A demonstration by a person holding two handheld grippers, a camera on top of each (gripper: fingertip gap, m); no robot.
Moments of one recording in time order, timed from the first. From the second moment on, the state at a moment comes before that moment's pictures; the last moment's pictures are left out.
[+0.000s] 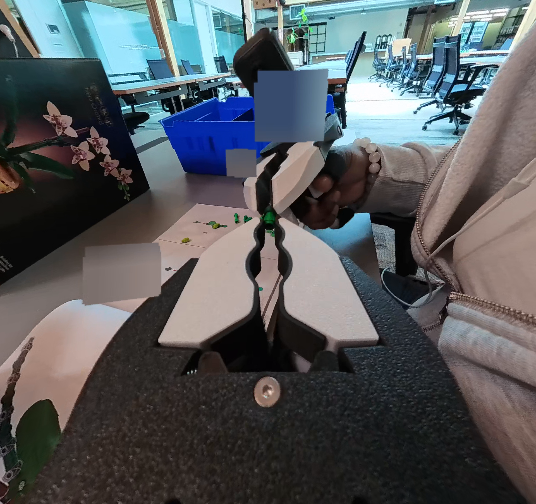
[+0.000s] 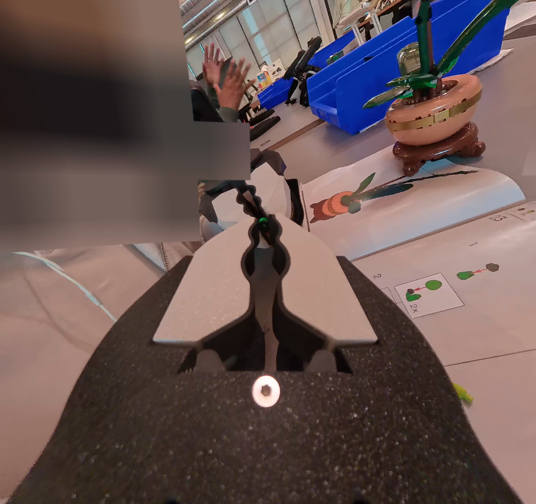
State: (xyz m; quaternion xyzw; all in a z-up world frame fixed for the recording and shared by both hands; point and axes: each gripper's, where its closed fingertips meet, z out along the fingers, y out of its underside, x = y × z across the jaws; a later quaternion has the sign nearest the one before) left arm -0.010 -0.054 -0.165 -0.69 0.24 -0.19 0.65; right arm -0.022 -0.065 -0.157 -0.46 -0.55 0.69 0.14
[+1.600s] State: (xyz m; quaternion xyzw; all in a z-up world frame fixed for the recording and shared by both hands) left arm -0.019 -0.040 -0.189 -0.71 0.32 0.06 0.63; right arm -0.021 -0.054 -0.179 -0.55 -0.48 0.68 0.07
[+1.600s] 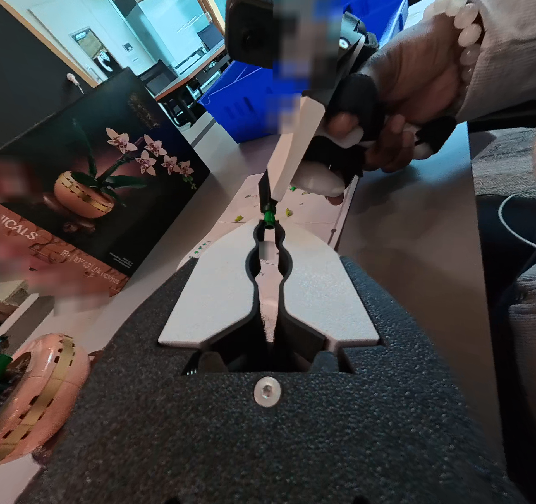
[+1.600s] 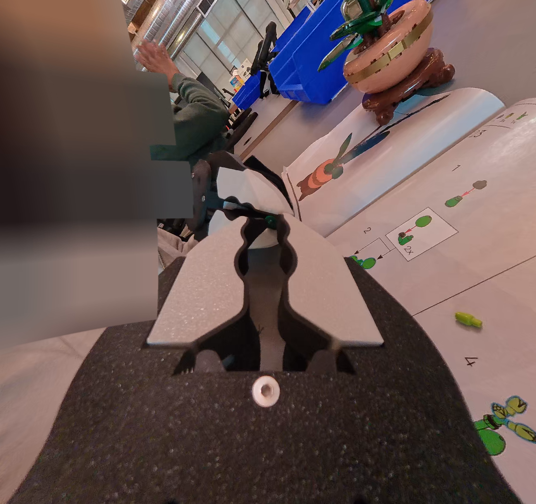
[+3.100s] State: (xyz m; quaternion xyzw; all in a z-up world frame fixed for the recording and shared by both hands) left arm -0.023 -0.036 -0.192 -0.71 0.31 0.08 0.63; right arm -0.018 -0.035 -0.185 -0.56 -0.57 0.57 0.18
